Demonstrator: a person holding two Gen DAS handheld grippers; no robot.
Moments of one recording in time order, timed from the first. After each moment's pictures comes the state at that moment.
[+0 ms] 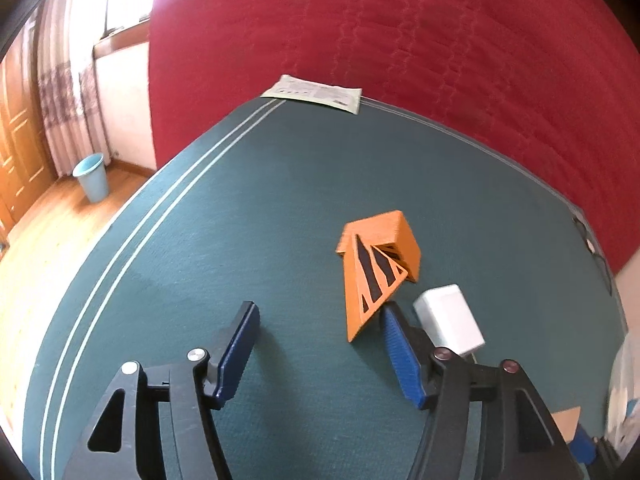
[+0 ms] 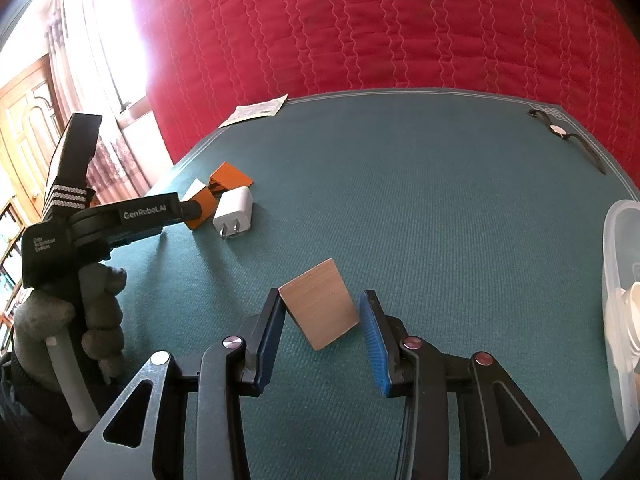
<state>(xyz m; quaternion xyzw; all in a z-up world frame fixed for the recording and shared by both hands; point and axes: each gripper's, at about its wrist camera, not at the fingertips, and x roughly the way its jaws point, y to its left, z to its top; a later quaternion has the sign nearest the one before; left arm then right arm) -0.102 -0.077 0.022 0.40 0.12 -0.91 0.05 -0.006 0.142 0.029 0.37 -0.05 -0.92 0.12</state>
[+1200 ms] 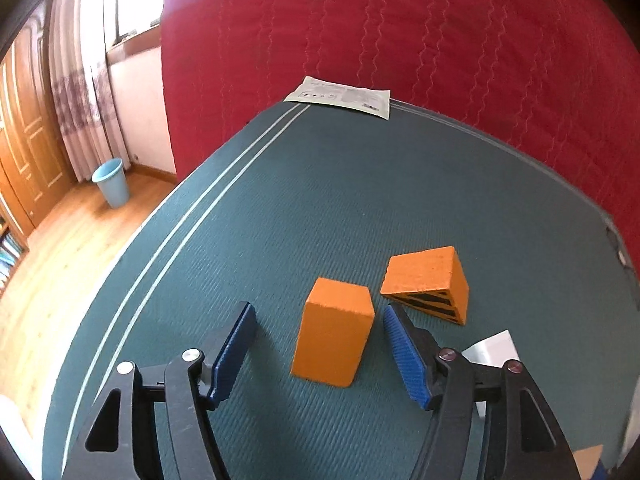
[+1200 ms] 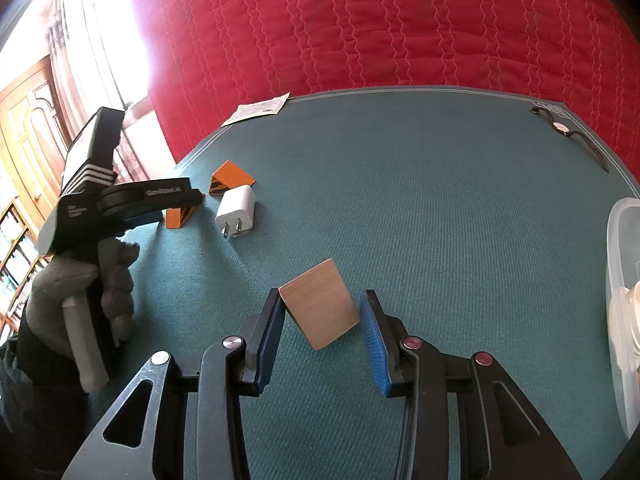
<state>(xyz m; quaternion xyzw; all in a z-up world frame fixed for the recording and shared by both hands) -0.139 -0.088 0.019 0.41 0.08 -0.90 0.09 -0.007 0.145 0.031 0.37 -0.06 -0.92 0.13</state>
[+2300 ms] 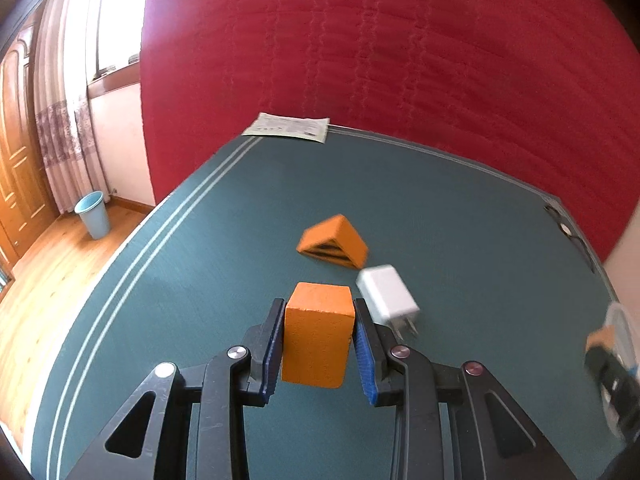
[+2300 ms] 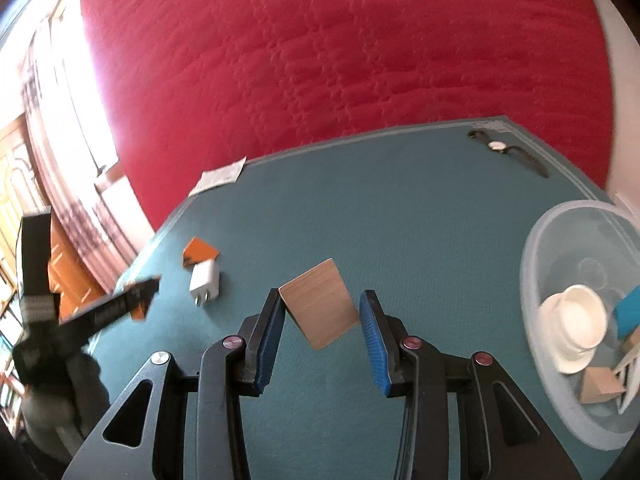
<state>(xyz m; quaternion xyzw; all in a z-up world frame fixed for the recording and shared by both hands) -0.063 -0.036 0.049 0.36 0.07 -0.93 0.03 0.007 0.199 0.068 0.30 -0.12 -0.94 0.06</state>
